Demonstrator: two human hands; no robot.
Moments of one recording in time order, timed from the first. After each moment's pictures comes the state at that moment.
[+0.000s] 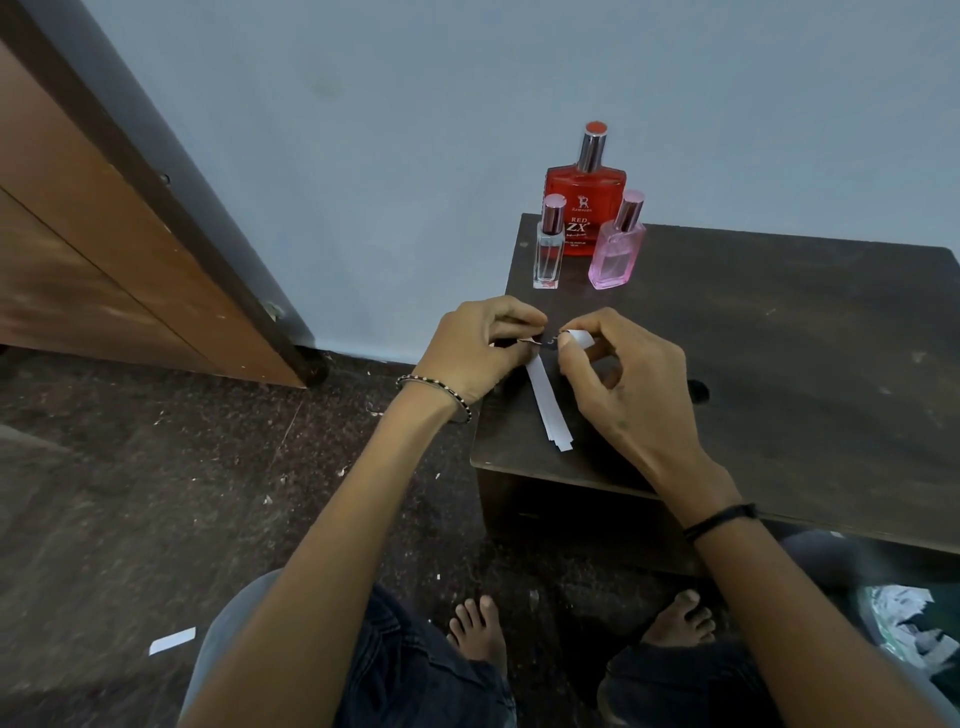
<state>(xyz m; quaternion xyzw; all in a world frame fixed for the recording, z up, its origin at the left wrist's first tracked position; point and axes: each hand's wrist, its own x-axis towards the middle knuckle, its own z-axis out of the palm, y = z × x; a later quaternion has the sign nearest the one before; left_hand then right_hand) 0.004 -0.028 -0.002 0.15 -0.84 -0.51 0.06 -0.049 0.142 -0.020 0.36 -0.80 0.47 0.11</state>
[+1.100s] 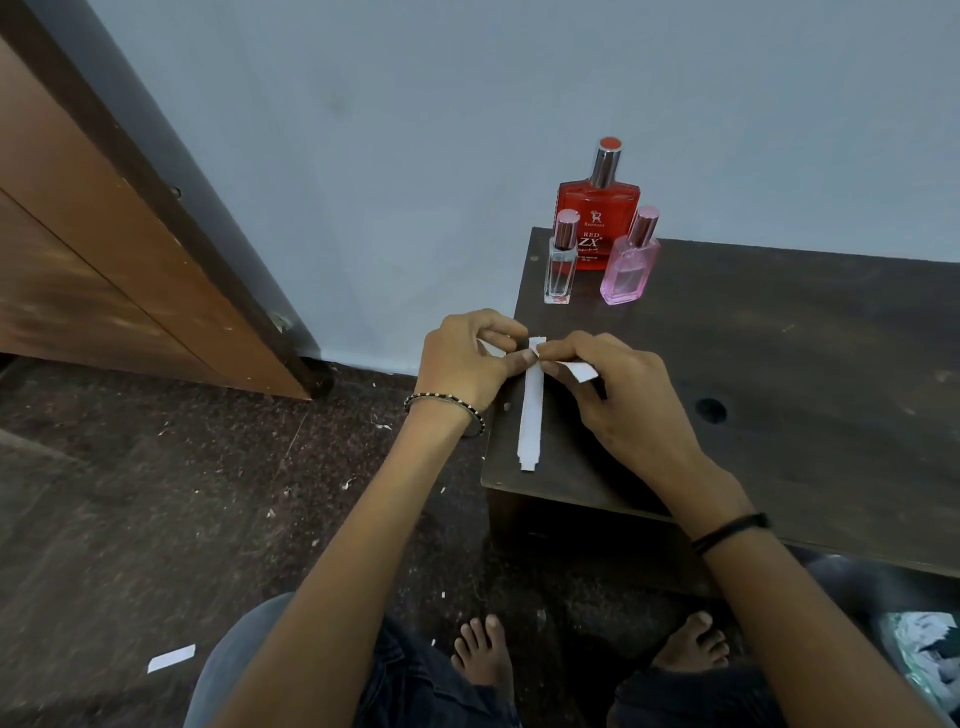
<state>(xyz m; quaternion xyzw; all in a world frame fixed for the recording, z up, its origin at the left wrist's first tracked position) 0.002 -0.033 -0.009 0.26 -0.85 -0.44 0.14 -0.060 0.132 -0.022 0.43 -0.82 0.37 0.02</state>
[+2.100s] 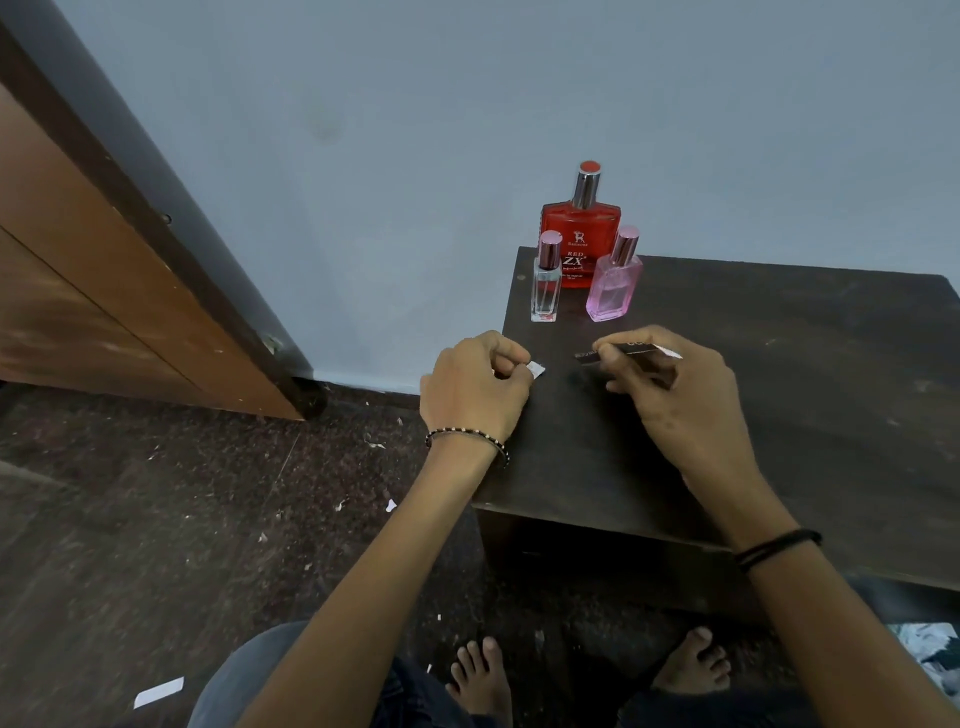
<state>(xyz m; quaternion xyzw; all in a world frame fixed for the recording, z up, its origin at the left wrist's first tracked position) -0.003 -0.003 -0.004 0.32 -0.86 -0.36 0.15 -0.077 0.162 -0.009 0.22 -0.83 0.51 -0.03</state>
